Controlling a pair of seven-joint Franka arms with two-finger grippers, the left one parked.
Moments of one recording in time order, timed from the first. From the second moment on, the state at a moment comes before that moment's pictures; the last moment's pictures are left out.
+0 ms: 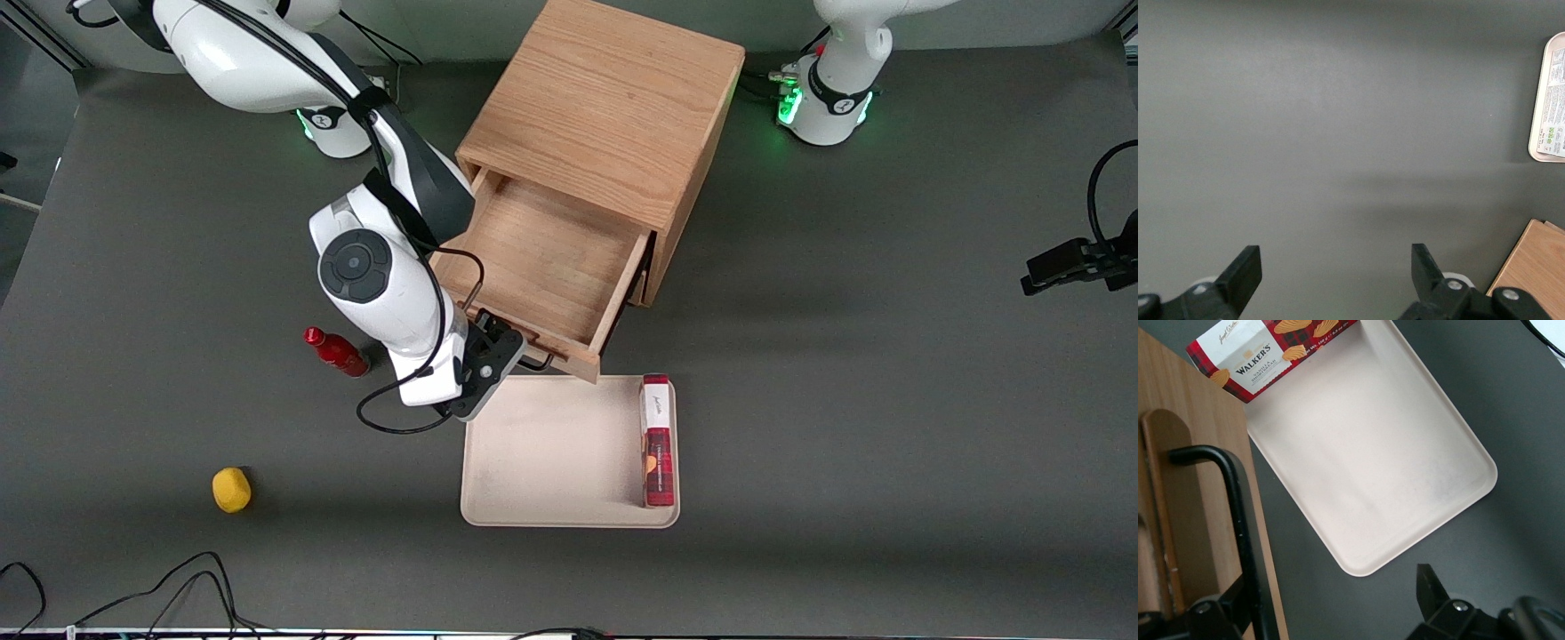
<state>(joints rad) 0.35 0.58 0.22 -1.38 -0.04 2.06 -0.38</state>
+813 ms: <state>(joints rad) 0.33 0.59 0.21 -1.37 -0.04 2.07 -0.38</state>
